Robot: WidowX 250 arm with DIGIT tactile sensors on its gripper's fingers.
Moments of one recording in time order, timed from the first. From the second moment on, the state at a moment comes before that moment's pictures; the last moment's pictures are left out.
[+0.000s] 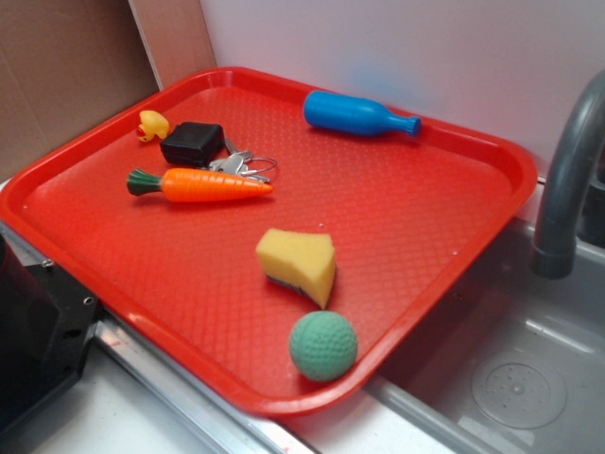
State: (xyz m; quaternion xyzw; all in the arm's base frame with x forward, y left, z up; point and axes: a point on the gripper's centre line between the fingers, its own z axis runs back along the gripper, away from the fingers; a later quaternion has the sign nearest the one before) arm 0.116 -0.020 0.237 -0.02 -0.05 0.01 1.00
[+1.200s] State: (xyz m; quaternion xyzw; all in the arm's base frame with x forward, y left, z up) arm 0.172 -0.119 0.095 0.00 -0.04 -0.41 0.91
